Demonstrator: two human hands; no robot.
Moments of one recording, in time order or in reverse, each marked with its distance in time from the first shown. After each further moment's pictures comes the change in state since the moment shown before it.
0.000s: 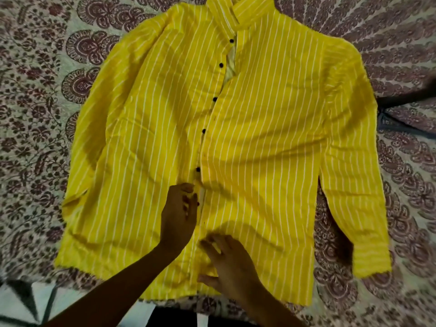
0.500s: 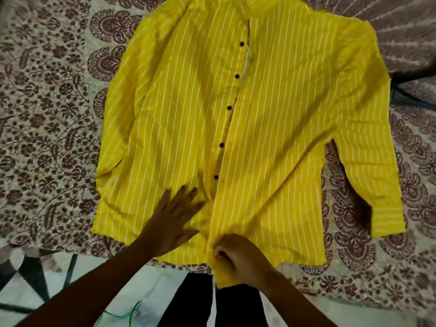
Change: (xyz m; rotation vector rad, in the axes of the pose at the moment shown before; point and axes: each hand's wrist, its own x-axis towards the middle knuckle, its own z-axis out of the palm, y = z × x) left_hand -0.055 -0.098 -0.097 0.852 -0.554 0.671; right_hand -0.020 -0.051 0.027 0.578 -0.092 -0.010
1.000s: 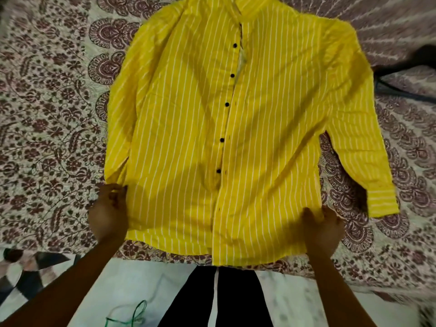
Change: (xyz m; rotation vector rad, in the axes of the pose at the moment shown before) left_hand -0.039 -0.058 -0.036 -0.443 0.513 -1.125; right_hand -0.055 0.059 -0.064 -0.027 0.981 1.194
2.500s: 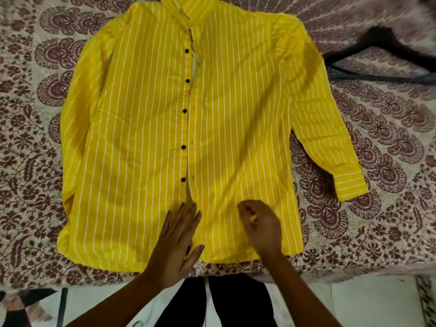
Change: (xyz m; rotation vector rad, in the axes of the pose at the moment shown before) left_hand -0.114 0.066 0.063 0.041 -0.663 0.984; right_hand -0.041 -0.023 0.012 0.253 -0.208 -0.670
